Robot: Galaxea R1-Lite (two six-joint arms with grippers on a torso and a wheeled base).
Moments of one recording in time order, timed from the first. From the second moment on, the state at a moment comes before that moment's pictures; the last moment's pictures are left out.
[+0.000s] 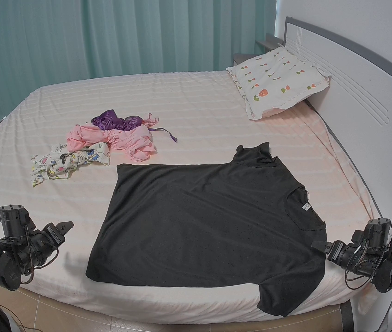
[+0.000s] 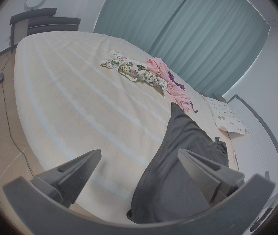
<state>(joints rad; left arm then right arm) 0.13 1.89 -0.15 -1.17 -0.08 -0.62 0.02 2.19 -0.02 -1.55 0.20 0.60</state>
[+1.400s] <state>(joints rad) 0.00 1.95 -0.22 -1.19 -0.08 -0.73 0.00 2.09 -0.04 -1.55 0.11 0.59</state>
